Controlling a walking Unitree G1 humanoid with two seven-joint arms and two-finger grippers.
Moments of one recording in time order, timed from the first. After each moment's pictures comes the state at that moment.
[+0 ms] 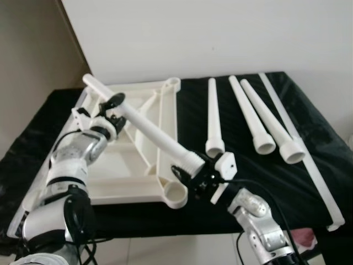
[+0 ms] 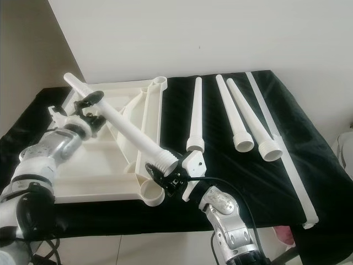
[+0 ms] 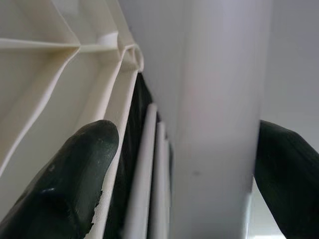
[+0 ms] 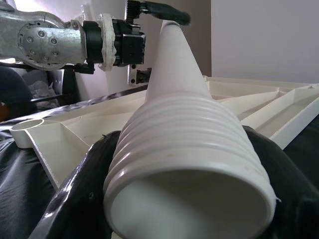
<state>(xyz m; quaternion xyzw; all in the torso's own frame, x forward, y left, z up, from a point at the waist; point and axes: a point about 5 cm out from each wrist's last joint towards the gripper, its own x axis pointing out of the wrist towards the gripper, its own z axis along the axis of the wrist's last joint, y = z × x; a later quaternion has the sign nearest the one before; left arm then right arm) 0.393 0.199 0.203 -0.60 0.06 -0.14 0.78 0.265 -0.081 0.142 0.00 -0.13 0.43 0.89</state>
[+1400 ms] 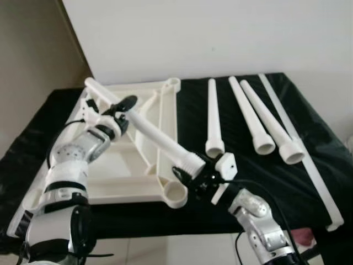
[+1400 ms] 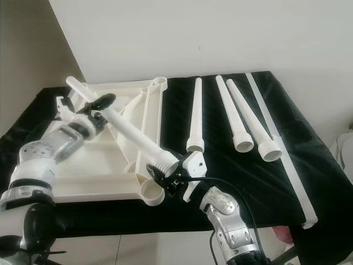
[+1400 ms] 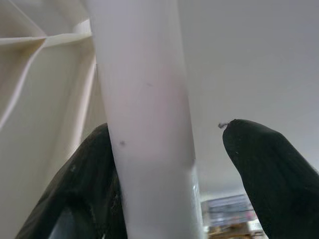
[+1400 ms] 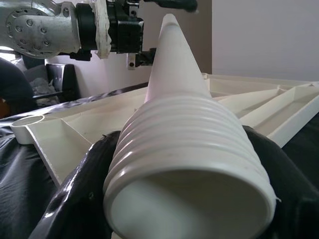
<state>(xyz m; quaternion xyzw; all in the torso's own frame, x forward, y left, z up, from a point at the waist) 0.384 0.189 0.214 -0.55 0.05 -0.19 0.81 0.265 -0.083 0.140 0.00 -0.12 0.43 0.89</state>
